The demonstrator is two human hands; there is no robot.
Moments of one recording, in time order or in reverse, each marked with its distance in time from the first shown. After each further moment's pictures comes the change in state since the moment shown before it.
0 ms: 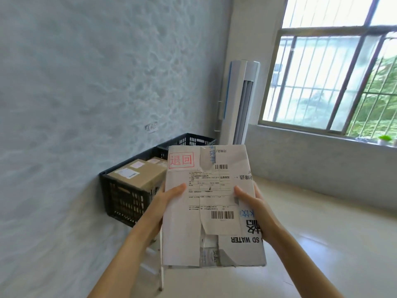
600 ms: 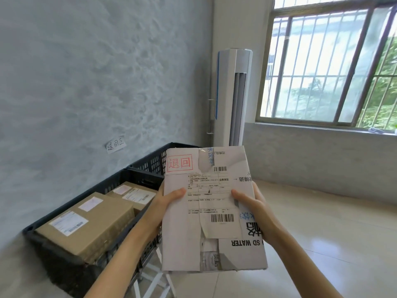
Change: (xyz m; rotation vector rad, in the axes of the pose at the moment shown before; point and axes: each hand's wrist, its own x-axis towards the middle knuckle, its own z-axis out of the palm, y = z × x) left_hand 0.349 -0.036 0.021 0.125 -0.041 0.009; right_hand 0.300 0.041 -0.150 0.017 0.085 -0.011
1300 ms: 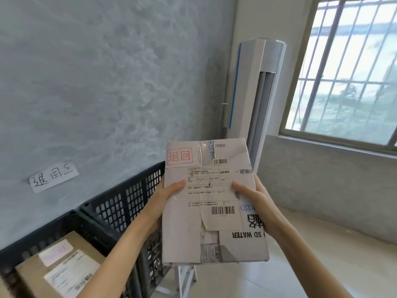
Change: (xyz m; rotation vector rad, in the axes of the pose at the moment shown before) left_hand 0.431 -0.010 -0.018 0.017 0.087 0.066; right_hand 0.444 0.014 -0.103 -0.048 -0.094 0.019
